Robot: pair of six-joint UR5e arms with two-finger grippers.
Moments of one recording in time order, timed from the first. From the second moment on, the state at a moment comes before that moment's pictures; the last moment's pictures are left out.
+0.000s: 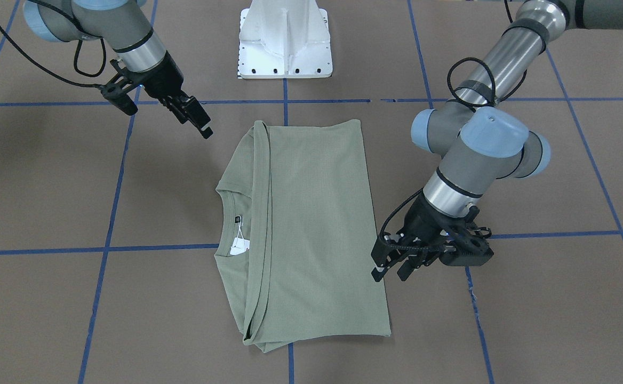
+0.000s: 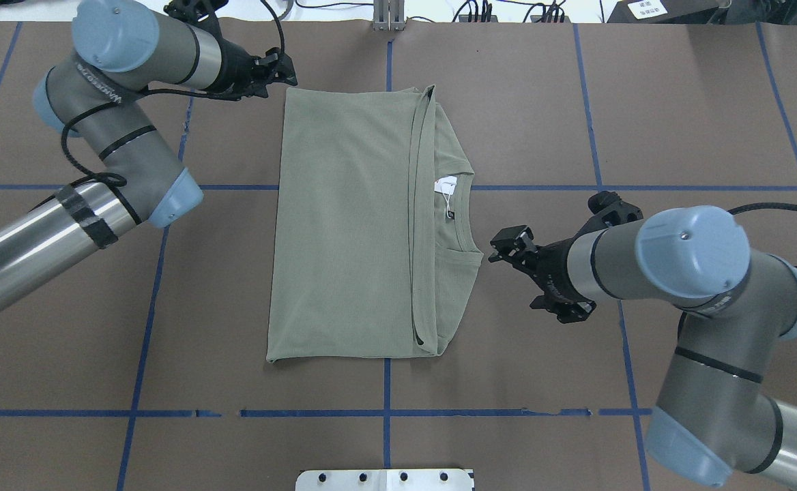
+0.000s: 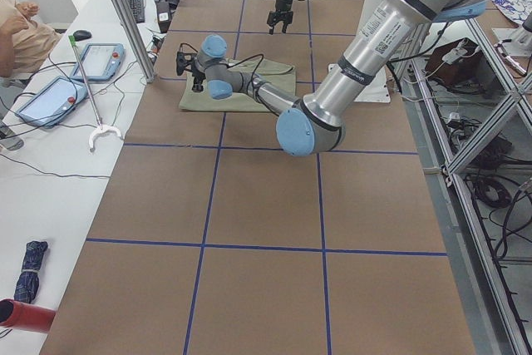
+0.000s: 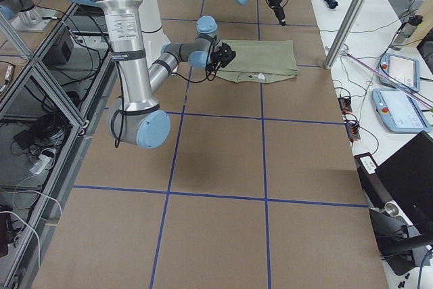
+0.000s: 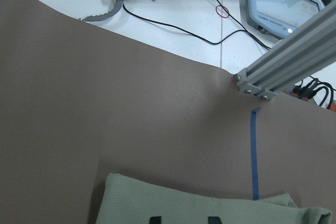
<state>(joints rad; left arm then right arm) -0.87 -2.23 -1.31 -2.43 -1.94 -1.36 0.47 -1.30 2.03 -1.28 1.78 2.03</state>
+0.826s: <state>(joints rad) -0.88 -2.11 -1.43 -2.43 -1.98 -1.35 0.37 -0.89 1.75 -1.76 1.90 1.38</state>
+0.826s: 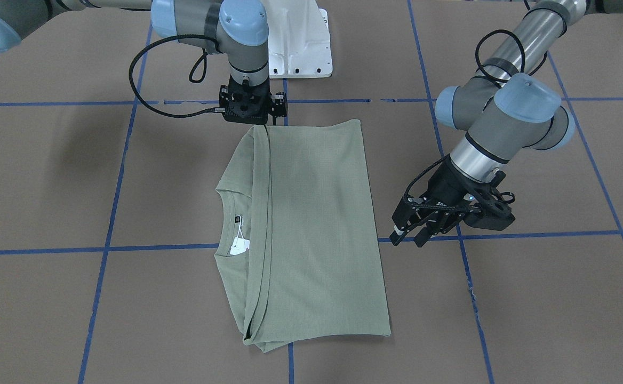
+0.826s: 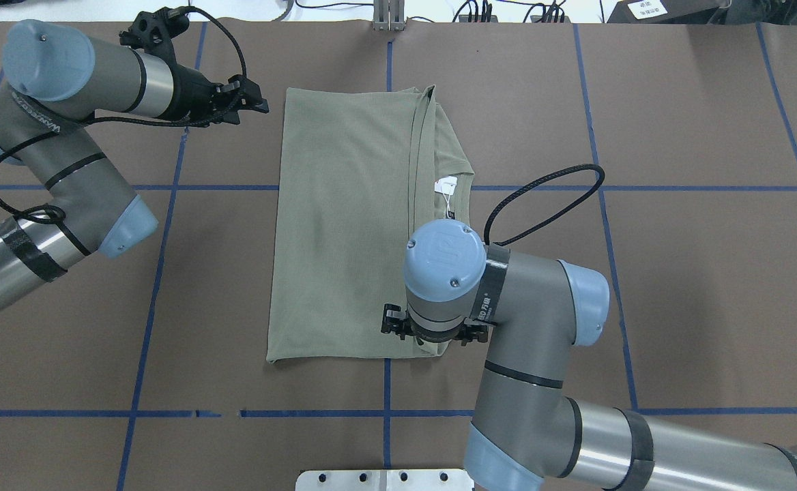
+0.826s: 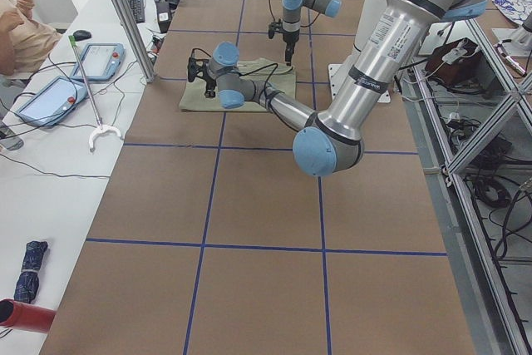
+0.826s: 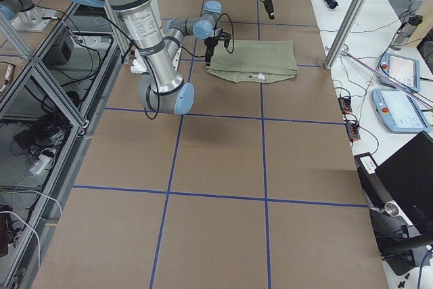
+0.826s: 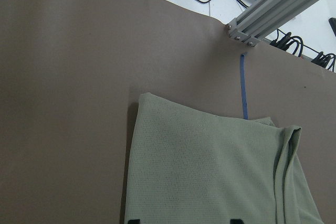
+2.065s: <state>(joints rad) -0.87 -2.11 -1.44 -2.43 -1.98 -1.35 0.39 -0.81 1.57 -1.90 1.97 1.13</state>
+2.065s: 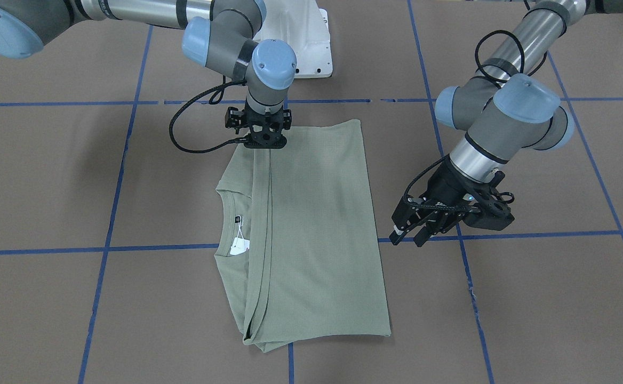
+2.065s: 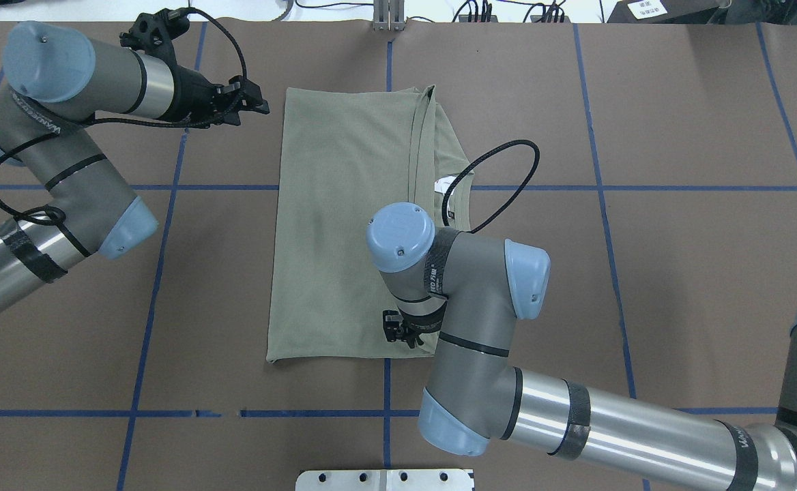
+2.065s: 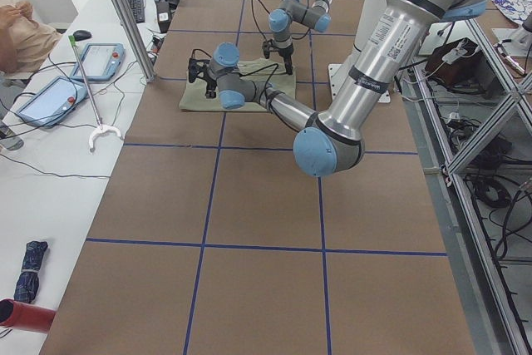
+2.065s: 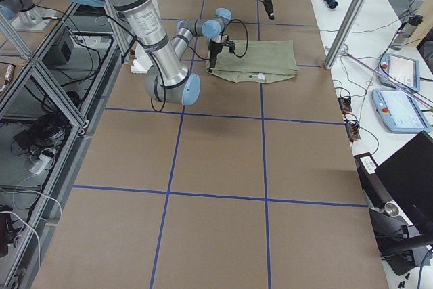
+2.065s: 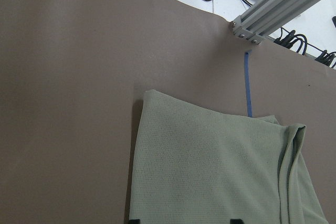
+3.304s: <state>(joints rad) -0.87 -2.11 -1.46 -2.43 -1.98 -1.36 0.44 -0.99 1.82 -2.02 1.94 1.00</state>
